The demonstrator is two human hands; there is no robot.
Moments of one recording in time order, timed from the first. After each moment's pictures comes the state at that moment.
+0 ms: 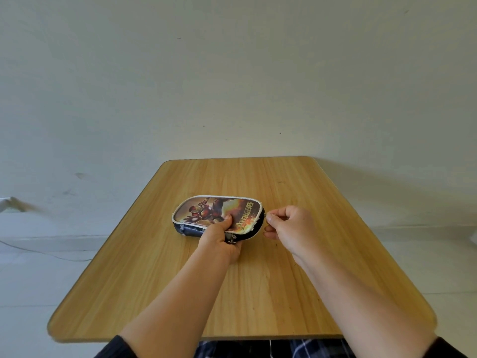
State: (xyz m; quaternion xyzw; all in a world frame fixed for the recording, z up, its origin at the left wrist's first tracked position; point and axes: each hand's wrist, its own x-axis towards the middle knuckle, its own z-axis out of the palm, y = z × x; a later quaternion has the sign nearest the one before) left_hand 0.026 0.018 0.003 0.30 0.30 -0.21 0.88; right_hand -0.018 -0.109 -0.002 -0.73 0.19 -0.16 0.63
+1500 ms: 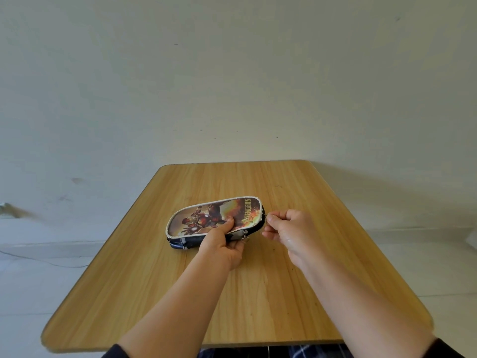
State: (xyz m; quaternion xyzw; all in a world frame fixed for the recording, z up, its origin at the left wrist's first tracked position) left_hand 0.022 0.013 0.008 0.32 0.30 -0.21 0.87; right_hand -0.015 -0.116 0.000 -0.65 0.22 -0.14 0.71
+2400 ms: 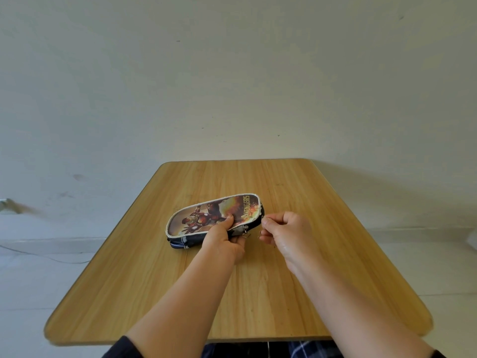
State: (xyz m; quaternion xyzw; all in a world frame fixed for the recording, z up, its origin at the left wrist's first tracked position) left_hand 0.023 0.009 0.008 0.26 0.32 -0.19 0.89; right_hand -0.025 -0.100 -0.005 -0.67 0.20 -0.17 0.69
